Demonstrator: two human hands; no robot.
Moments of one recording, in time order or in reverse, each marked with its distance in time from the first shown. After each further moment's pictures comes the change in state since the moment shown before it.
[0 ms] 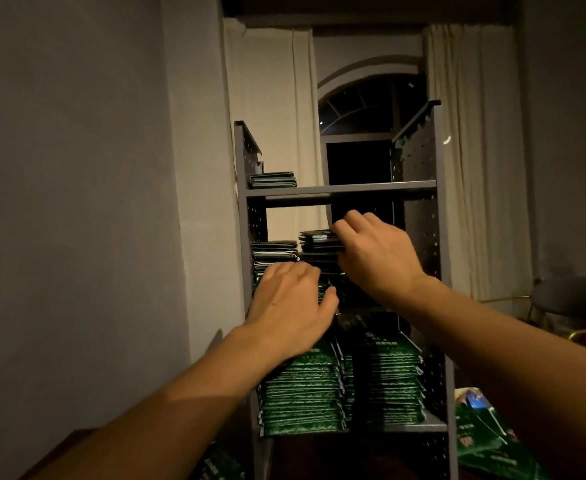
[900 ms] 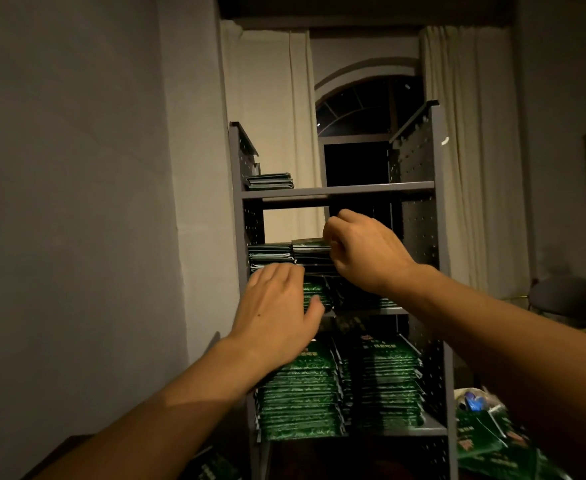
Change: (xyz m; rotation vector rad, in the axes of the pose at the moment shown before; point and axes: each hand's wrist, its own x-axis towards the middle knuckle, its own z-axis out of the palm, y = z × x) left_hand -0.006 -0.014 0.004 -0.012 0.041 -0.031; right_hand 0.019 0.000 -0.008 0.286 -0.209 0.114
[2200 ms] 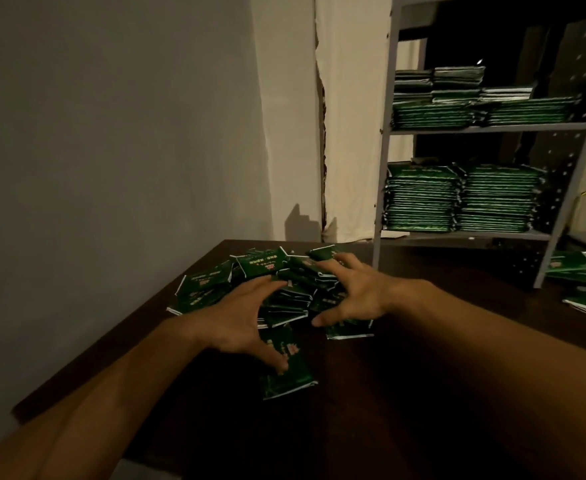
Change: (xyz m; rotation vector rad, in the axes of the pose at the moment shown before) left_hand -0.342 -0.136 -0.070 -0.312 -0.935 -0.404; right_hand -0.198 -0.261 0.091 0.460 -1.067 0.061
